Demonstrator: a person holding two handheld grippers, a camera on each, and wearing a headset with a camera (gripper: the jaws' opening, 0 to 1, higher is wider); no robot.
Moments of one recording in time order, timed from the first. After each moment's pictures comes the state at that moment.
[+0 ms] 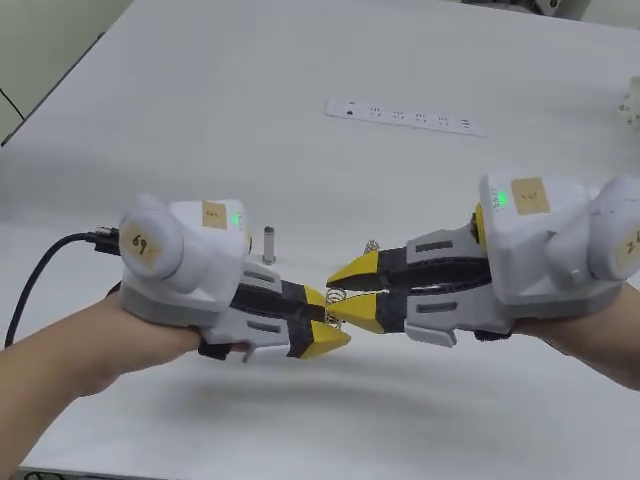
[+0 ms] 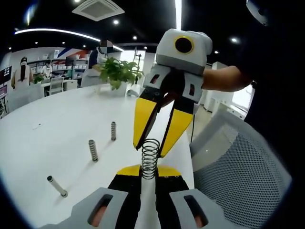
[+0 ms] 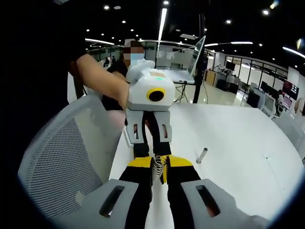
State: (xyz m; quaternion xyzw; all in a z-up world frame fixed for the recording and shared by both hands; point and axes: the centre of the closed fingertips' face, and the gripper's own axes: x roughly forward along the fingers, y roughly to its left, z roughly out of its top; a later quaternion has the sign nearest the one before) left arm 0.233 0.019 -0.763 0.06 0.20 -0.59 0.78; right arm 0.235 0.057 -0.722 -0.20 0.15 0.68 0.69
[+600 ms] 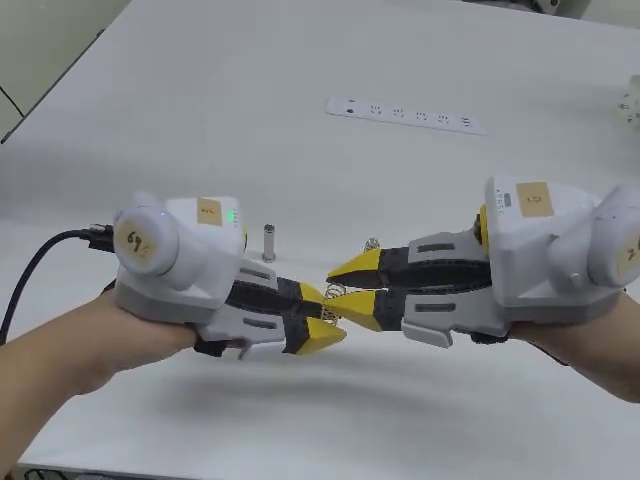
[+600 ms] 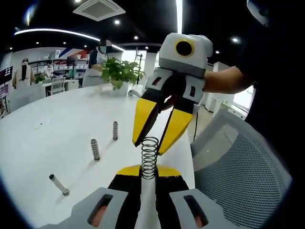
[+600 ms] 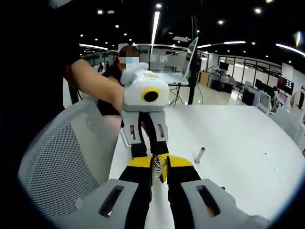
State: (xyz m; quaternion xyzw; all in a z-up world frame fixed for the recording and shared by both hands) left arm 0.234 0.024 -0.762 0.06 0.20 -0.59 0.78; right arm 0.238 0.056 -0.721 -0.18 0.15 0.66 0.71
